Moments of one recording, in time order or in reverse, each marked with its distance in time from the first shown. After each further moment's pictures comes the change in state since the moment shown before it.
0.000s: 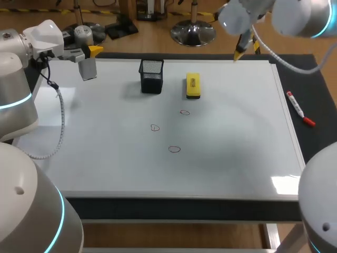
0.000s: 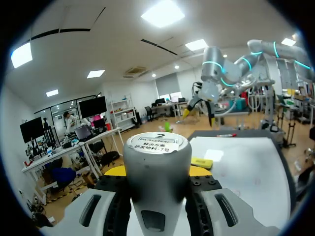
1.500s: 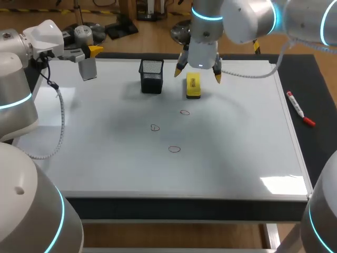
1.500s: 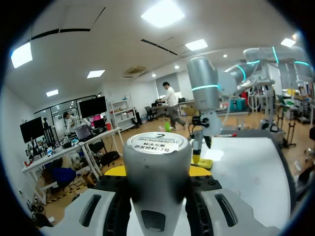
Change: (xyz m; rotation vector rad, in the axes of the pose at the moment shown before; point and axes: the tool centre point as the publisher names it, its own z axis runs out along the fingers) left arm 0.000 0.000 0.000 0.000 0.000 0.000; right arm 0.048 0.072 0.132 -0.133 0.411 -0.692
